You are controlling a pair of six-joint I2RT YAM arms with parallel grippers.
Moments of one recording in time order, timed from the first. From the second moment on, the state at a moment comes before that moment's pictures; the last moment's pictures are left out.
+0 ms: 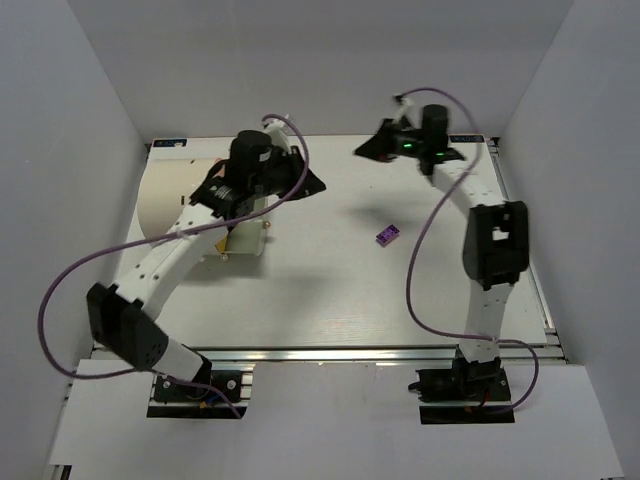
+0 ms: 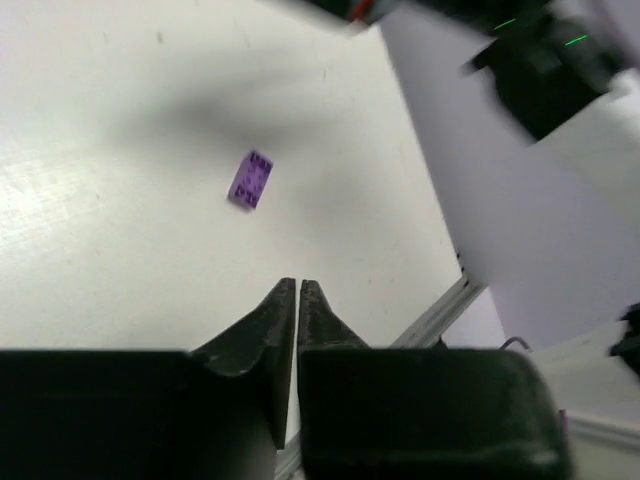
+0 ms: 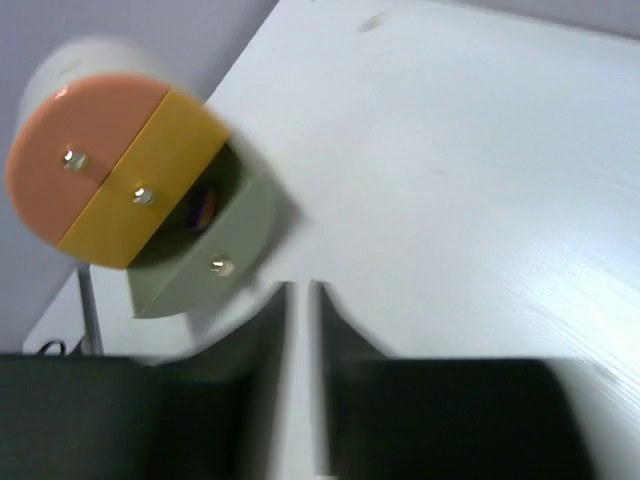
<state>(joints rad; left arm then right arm) -0.53 1.44 1.45 -0.39 0.28 -0.62 0.28 2.07 1.71 0.08 -0.85 0.37</state>
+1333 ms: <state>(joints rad) -0.87 2.50 2.19 -0.60 -0.10 -0.21 -0.29 1.73 1.47 -0.40 -1.03 0.16</state>
